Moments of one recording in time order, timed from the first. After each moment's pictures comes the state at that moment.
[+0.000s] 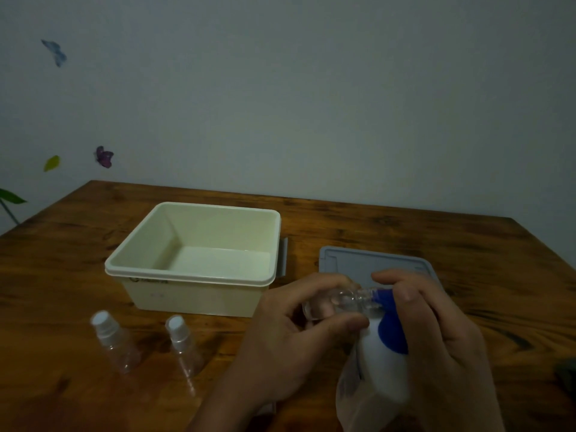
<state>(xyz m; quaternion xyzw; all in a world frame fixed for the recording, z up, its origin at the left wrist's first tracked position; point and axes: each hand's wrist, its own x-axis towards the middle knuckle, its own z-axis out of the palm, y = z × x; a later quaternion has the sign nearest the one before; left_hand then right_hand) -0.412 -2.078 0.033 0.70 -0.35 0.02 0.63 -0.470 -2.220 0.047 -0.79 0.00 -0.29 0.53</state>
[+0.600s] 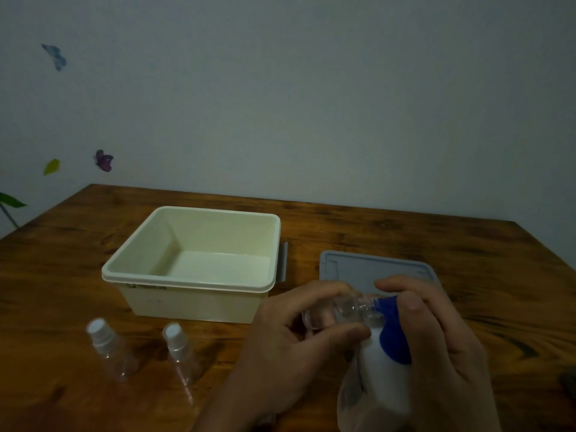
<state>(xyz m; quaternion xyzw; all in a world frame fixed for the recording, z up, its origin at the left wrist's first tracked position) -0.412 -2.079 0.033 0.69 -0.34 0.02 0.63 -0.467 -2.218 0.047 -0.78 -0.01 -0.32 0.54</state>
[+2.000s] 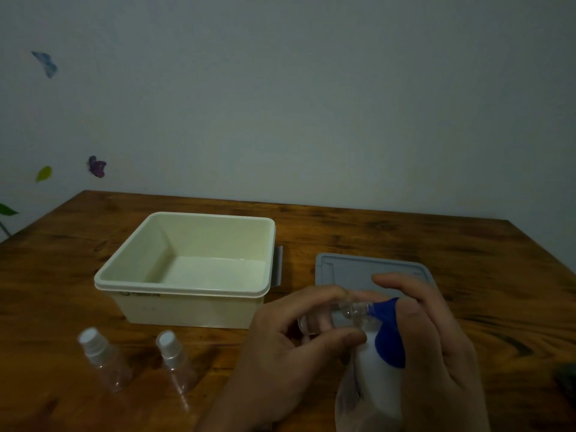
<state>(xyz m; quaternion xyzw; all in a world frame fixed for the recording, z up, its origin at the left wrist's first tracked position) -0.412 -2.081 0.032 0.70 -0.34 0.02 0.63 -0.468 -2.214 0.045 -0.75 -0.01 -0.32 0.57</state>
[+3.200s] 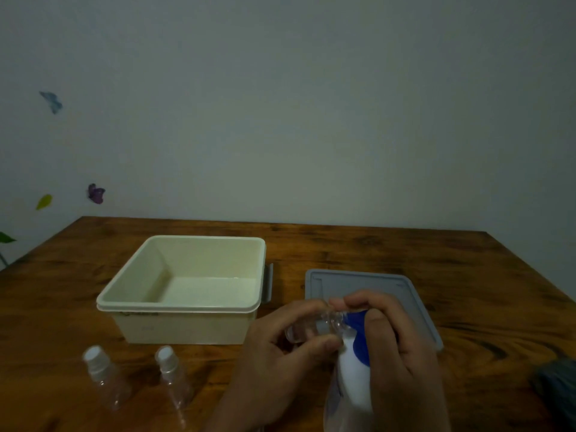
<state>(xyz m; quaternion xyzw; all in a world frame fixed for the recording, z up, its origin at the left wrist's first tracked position) -0.415 -2.086 0.028 0.71 -0.32 0.04 0.63 -0.465 -2.217 0.036 -0.76 0.01 -0.31 0.57</state>
